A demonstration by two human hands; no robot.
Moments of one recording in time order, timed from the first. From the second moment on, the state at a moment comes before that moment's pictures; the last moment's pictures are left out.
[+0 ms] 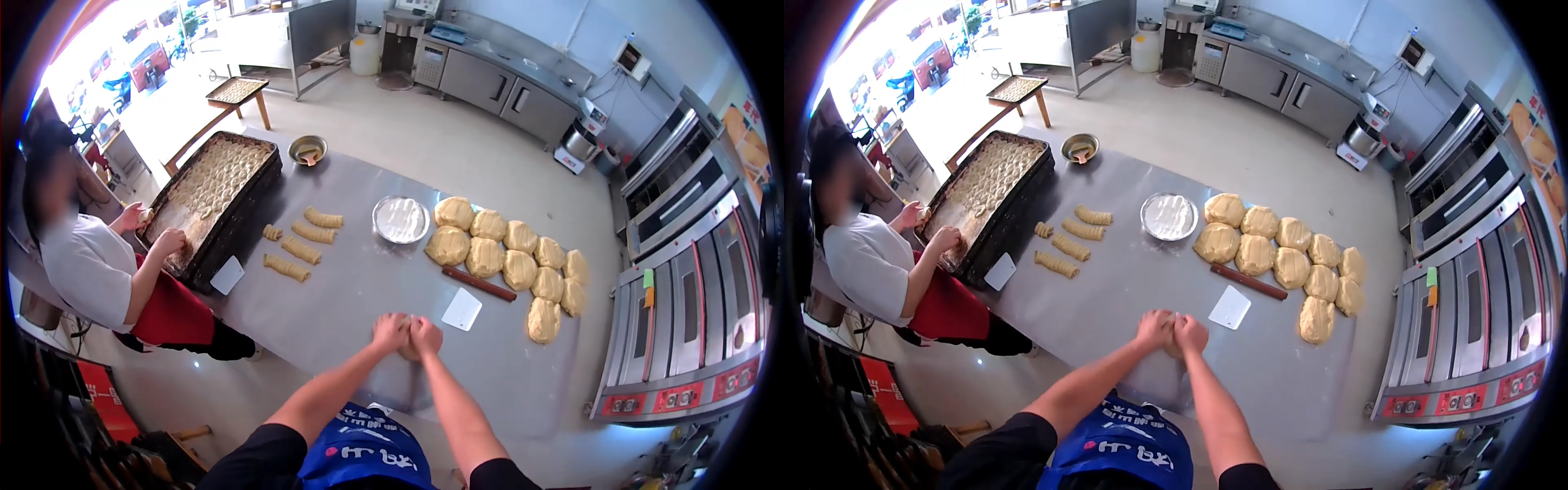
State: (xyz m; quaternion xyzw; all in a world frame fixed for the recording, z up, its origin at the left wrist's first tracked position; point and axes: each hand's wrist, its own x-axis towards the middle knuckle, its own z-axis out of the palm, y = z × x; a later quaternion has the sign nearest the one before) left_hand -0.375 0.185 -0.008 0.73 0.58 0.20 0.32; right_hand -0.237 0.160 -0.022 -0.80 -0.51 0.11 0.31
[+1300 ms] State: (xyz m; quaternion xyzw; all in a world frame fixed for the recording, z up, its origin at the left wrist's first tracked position) left_hand -0.411 0.143 0.033 0.83 0.44 0.34 0.07; right_hand -0.267 0.085 0.024 -0.72 -0.59 -0.03 0.37
